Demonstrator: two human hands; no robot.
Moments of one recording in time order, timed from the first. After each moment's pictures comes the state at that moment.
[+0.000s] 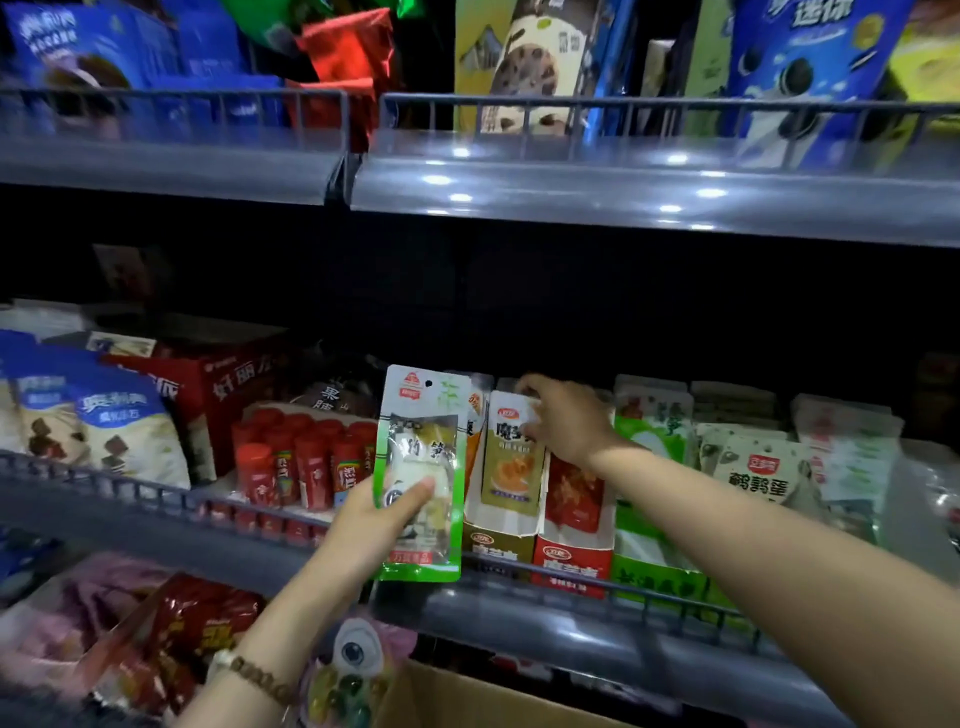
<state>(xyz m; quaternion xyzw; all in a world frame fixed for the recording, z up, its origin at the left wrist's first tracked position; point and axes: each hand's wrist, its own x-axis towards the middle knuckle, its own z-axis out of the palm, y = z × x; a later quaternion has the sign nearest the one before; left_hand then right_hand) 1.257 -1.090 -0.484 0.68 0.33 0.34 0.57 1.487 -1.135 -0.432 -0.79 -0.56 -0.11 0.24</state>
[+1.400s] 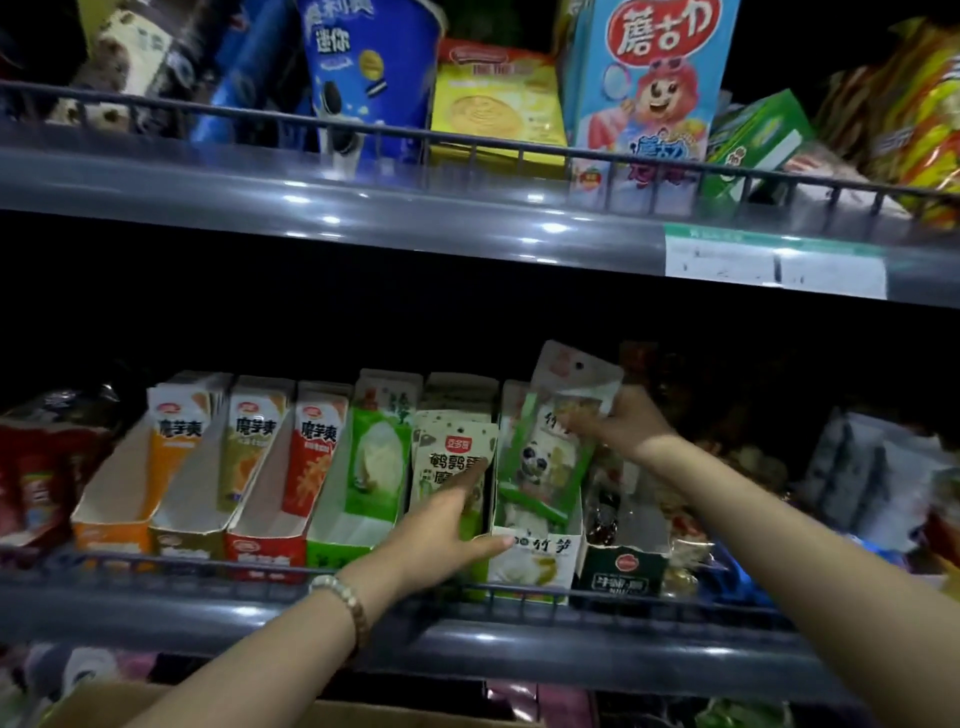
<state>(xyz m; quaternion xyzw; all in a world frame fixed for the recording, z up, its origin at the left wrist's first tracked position) 1.490 -1.292 -0.475 0.93 0.15 0.12 0.32 1.673 -1.423 -0.395 -0.77 -0.42 0.02 0.47</state>
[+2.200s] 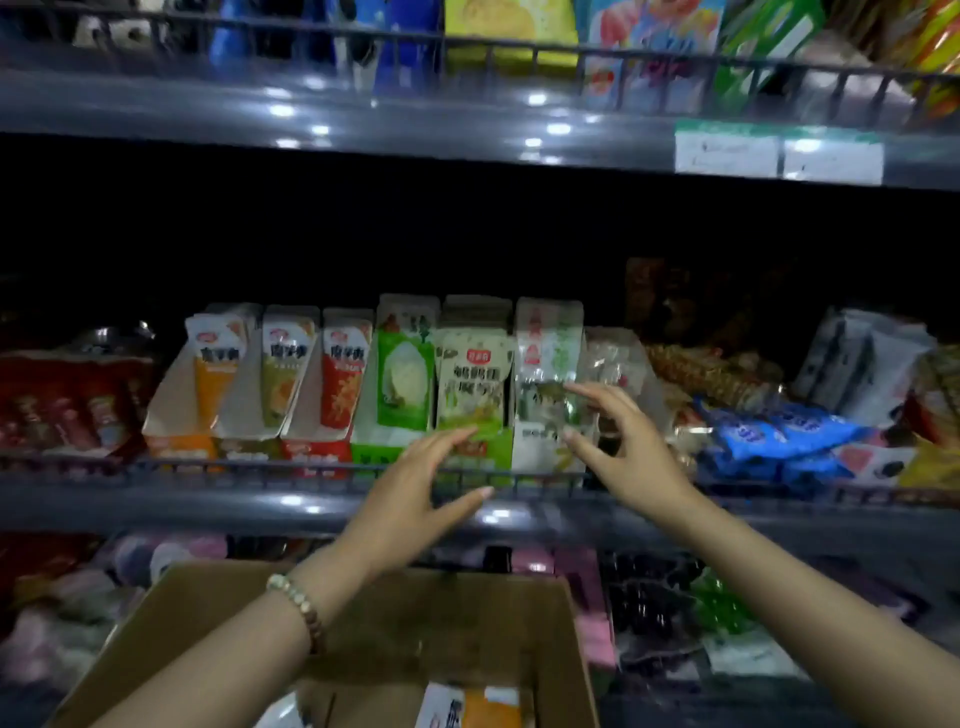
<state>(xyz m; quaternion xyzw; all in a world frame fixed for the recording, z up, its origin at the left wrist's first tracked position) 1.403 -1.301 -0.505 0.92 0.09 0.24 0.31 1.567 -1.476 -0.467 -0.78 -0.46 -0.03 0.43</state>
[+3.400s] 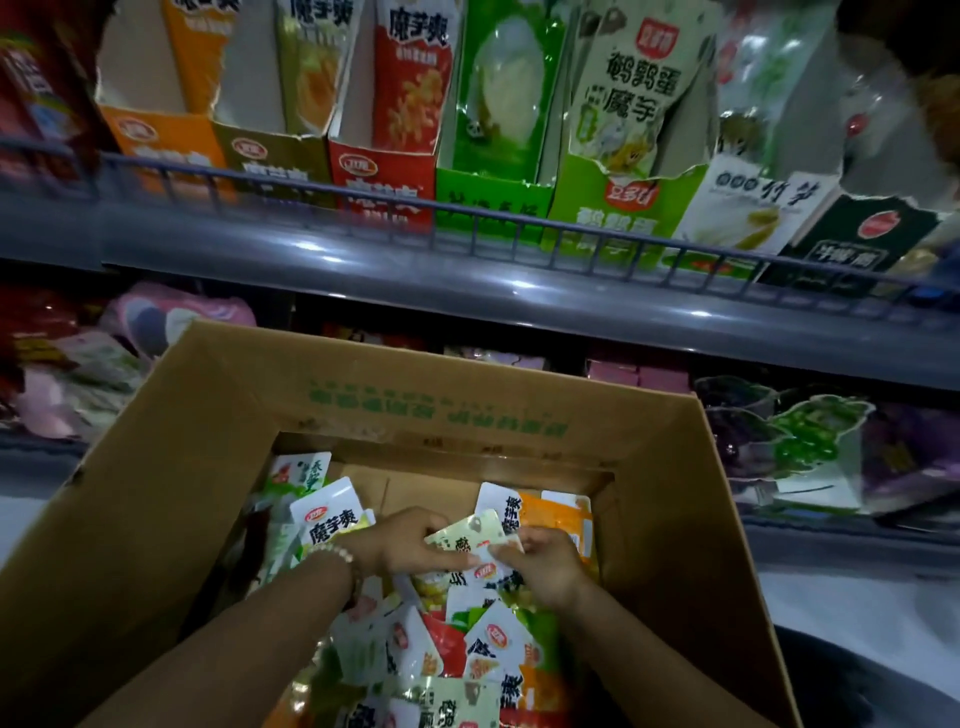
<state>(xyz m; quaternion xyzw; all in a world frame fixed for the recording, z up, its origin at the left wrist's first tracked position) 1.314 -1.269 -0.789 0.78 0.21 -0.22 0.54 1.422 -1.433 -0.808 -0.82 -0.11 0.40 0.41</state>
